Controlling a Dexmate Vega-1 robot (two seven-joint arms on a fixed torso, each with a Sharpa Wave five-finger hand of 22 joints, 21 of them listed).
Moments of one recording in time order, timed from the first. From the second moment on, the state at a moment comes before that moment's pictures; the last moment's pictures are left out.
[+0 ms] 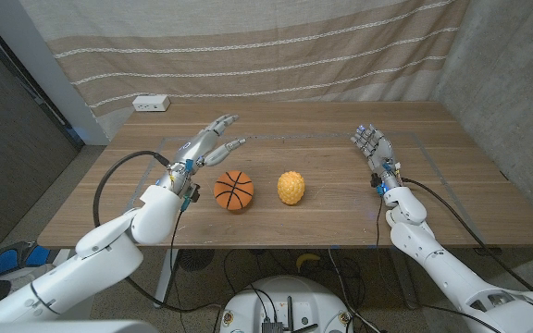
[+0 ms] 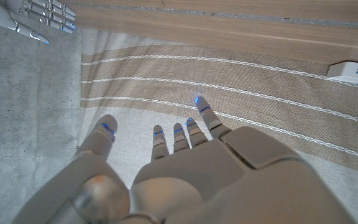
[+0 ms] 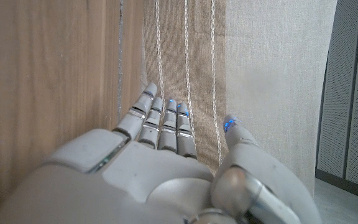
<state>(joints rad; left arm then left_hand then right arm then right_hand) 1.37 0.92 0.22 -2.29 0.36 0.23 0.36 0.15 0.07 0.65 -0.14 0.18 0.08 -0.14 0.18 0.17 -0.01 -0.04 0.20 0.17 0.01 -0.03 0.19 0.17 -0.05 0.05 0.72 0.17 -0.89 -0.36 -0.30 -1.09 0.77 0.60 0.19 0.44 0.17 0.45 -0.10 0.20 0.39 0.12 0.20 0.19 0.36 0.12 0.22 0.24 0.24 0.06 0.22 0.44 0.41 0.07 0.21 0.17</state>
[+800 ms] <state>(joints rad) 1.36 0.91 0.34 -2.40 0.60 0.47 0.31 0.18 -0.13 0.57 -0.18 0.18 -0.14 -0.17 0.17 0.18 -0.14 -0.07 0.18 0.18 -0.06 -0.02 0.18 0.17 -0.06 0.07 0.61 0.17 -0.93 -0.36 -0.28 -1.11 0.79 0.65 0.21 0.44 0.17 0.45 -0.11 0.21 0.40 0.12 0.20 0.19 0.37 0.13 0.22 0.24 0.25 0.06 0.22 0.44 0.42 0.08 0.21 0.17</state>
